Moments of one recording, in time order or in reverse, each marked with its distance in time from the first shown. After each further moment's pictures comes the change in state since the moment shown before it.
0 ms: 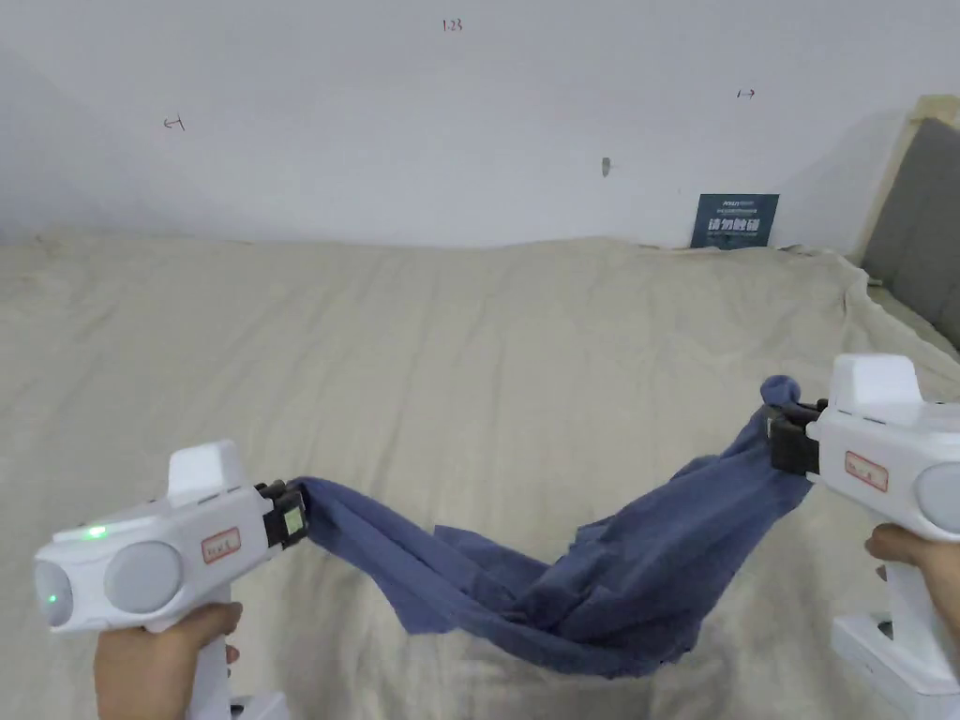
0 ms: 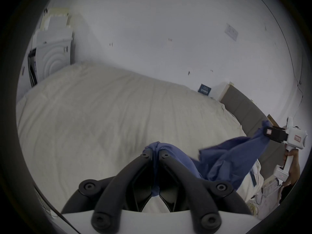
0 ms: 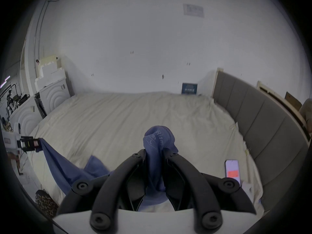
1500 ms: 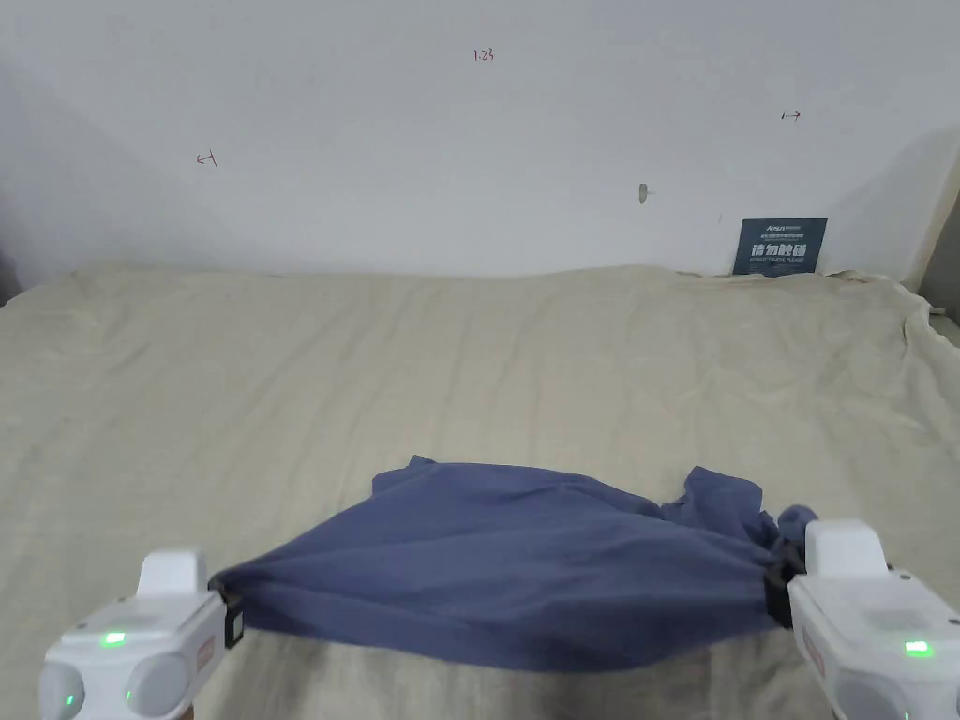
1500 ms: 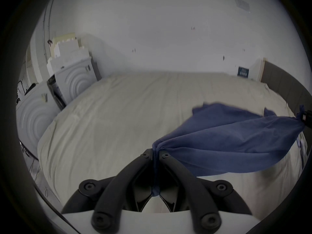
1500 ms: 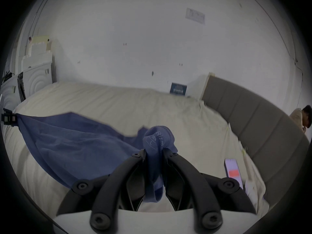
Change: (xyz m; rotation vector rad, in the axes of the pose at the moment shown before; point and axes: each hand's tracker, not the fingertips) left arm -0.088 -0.061 -0.060 -0.077 0.362 -0.191; right arm -0.049 -0.116 -0.079 -0.026 -0.176 0.088
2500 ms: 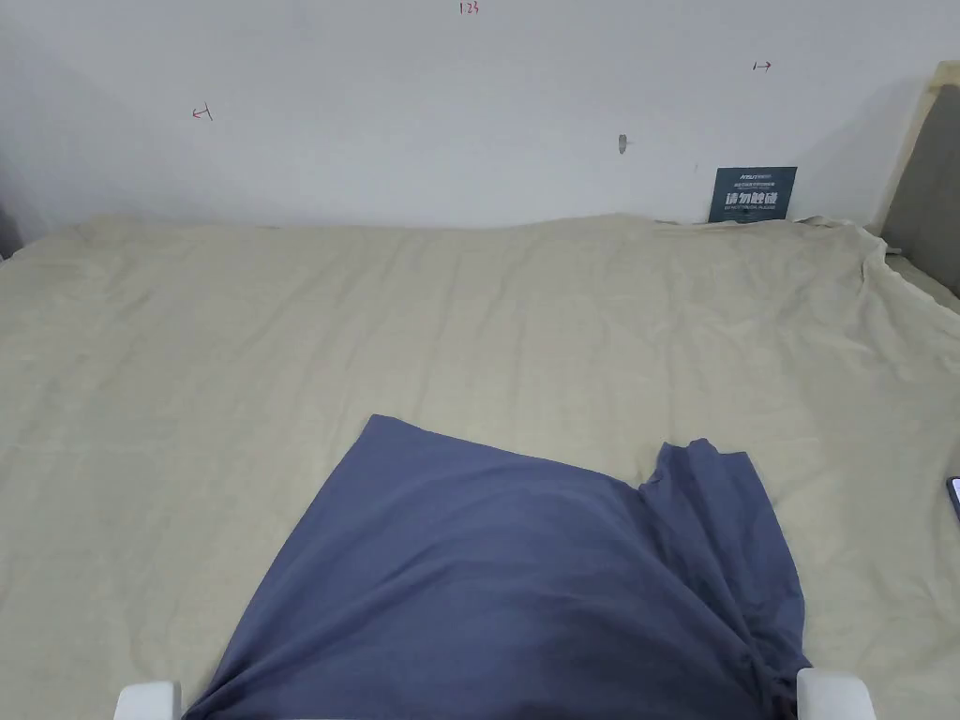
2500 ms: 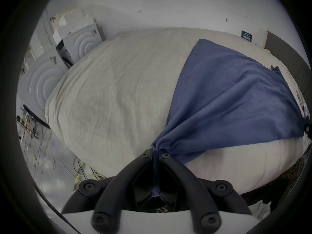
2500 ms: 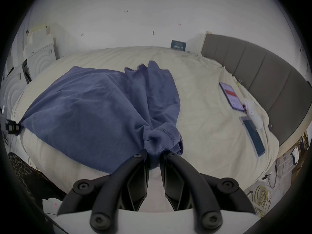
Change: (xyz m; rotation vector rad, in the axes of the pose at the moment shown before) left arm -0.014 -0.158 0.066 -0.283 0.059 0.017; right arm -0.009 -0.141 0.117 -0.306 0.052 -0.082
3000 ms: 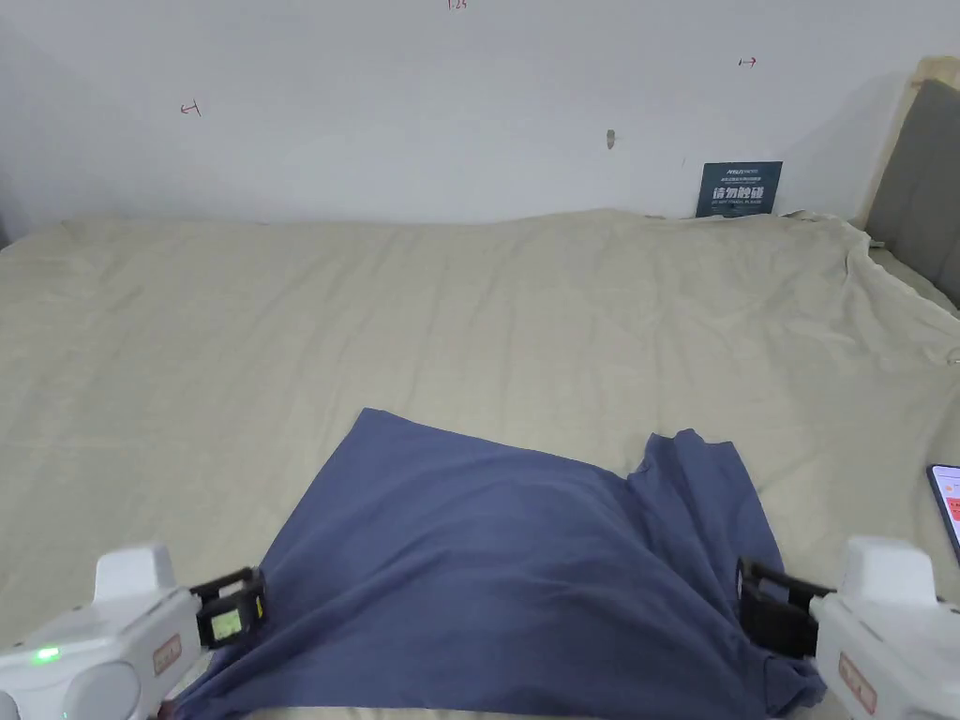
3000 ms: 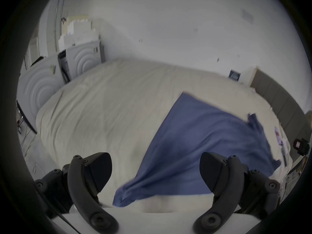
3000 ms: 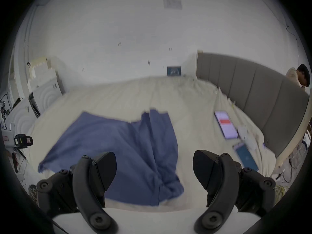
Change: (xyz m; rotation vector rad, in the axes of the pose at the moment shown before) left arm 0.006 0.083 0.086 0.336 -0.188 0.097; right arm 0.030 0.085 0.080 0.317 0.074 -0.111
